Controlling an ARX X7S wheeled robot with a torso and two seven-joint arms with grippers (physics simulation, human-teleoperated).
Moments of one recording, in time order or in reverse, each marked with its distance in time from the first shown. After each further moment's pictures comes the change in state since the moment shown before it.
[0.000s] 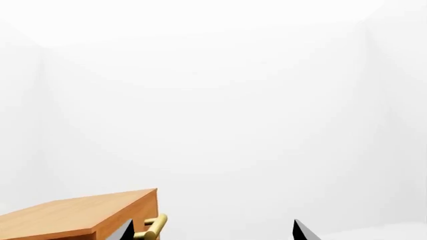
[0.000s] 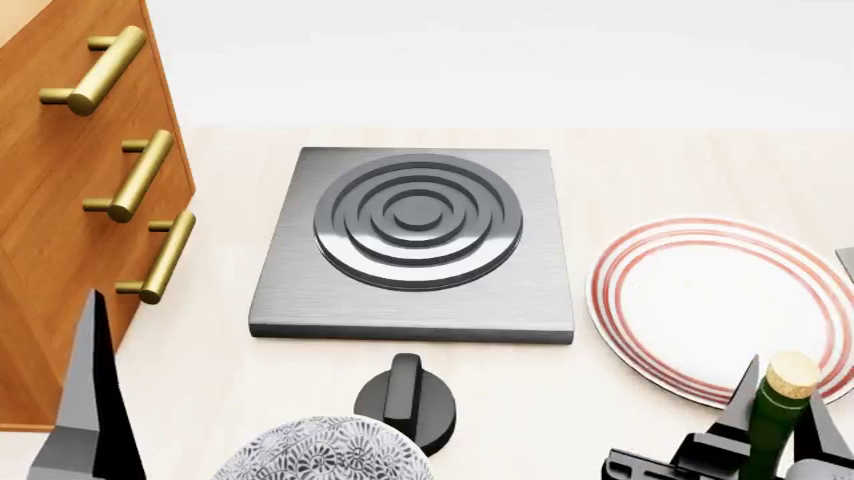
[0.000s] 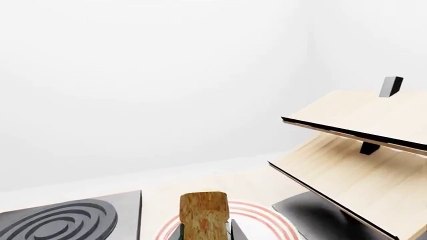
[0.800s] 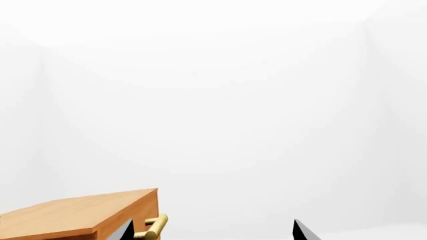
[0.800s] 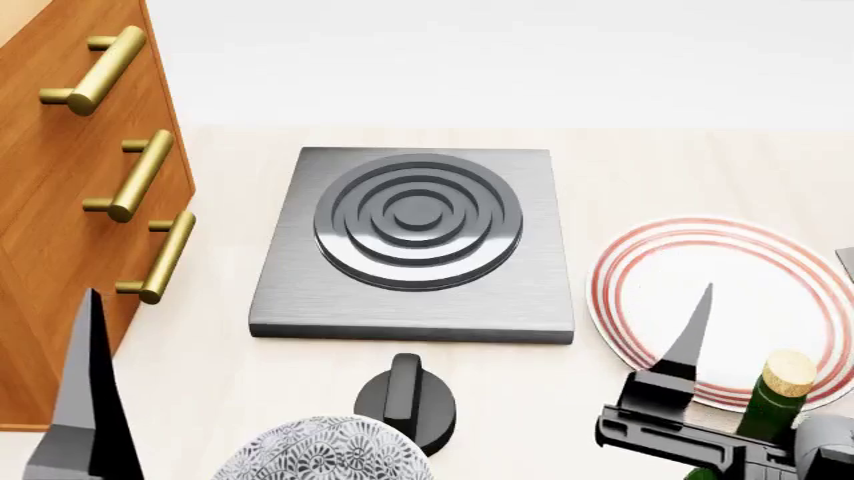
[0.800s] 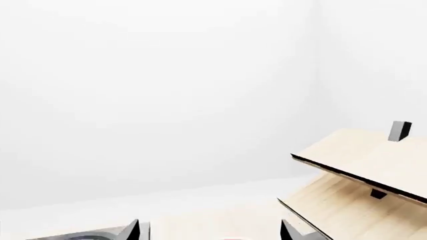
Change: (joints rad) left arm -0.001 0.000 -0.008 0.000 -0.010 0.000 -0.002; right arm 0.083 0.028 0.006 -0.168 0.013 0.167 0.013
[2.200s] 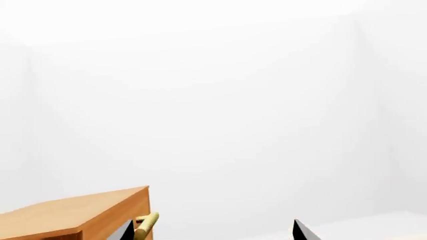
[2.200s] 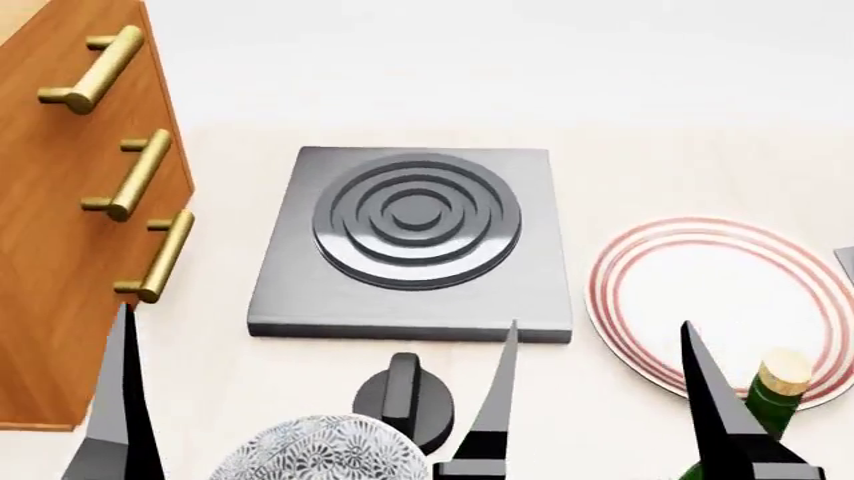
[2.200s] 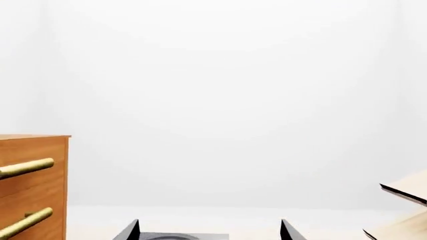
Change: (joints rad) left arm 0.009 -0.013 0.063 -0.002 0.045 -0.010 -0.005; right arm -0.092 -0.042 -0.264 -0.218 -0.118 -0.002 -0.022
